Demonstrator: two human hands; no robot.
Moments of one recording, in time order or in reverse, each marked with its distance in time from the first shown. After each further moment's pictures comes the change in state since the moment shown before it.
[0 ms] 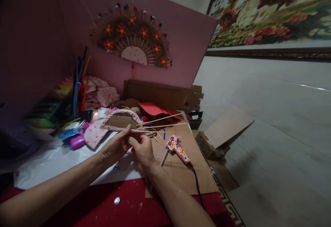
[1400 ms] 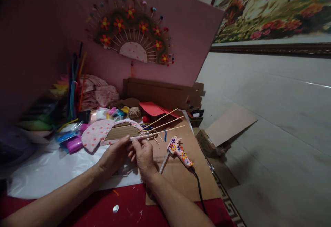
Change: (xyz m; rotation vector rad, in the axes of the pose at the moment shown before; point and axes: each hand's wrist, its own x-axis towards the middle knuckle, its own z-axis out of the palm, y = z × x) left_hand -0.002 -0.019 -0.020 0.032 -0.163 -0.079; right_hand 0.001 0.011 -0.005 -0.081 0.125 0.030
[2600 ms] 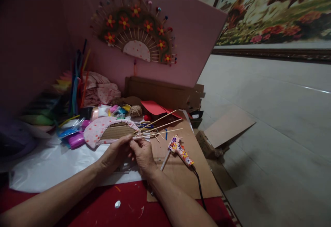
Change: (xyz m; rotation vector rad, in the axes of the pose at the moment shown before) left_hand -0.002 -0.003 -0.006 0.018 0.139 -0.011; right_hand -0.001 0.008 -0.003 -0.063 -0.101 0.082
